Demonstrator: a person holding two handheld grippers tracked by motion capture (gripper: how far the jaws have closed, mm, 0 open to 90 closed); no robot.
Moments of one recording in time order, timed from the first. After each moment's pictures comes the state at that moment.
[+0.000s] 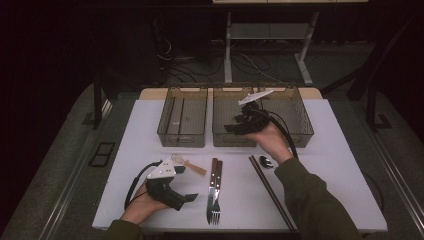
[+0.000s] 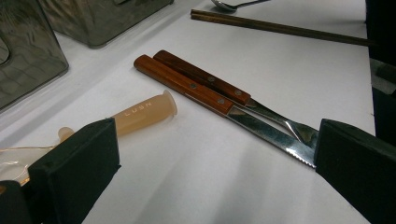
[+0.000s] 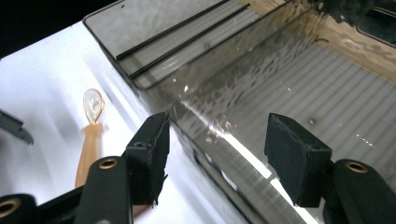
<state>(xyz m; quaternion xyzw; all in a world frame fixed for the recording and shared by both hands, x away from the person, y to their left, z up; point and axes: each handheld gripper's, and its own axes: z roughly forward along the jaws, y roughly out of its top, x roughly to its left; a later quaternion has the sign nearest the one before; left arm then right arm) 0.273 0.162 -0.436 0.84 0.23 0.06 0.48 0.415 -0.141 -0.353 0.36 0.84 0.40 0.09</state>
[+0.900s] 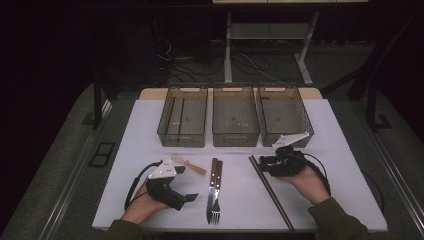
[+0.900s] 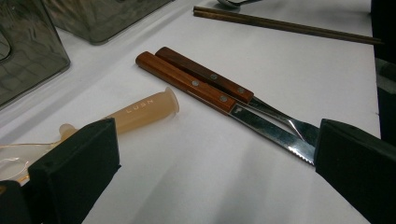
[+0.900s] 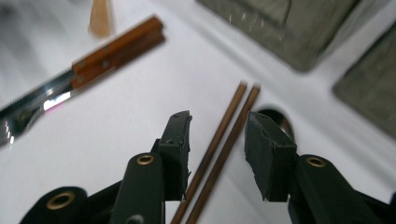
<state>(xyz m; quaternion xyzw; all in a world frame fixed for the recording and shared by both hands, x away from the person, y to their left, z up) 0.274 0.162 -0.437 0.85 0.23 0.07 0.47 0.315 -0.222 -0.403 0.37 0.86 0.35 0.07</state>
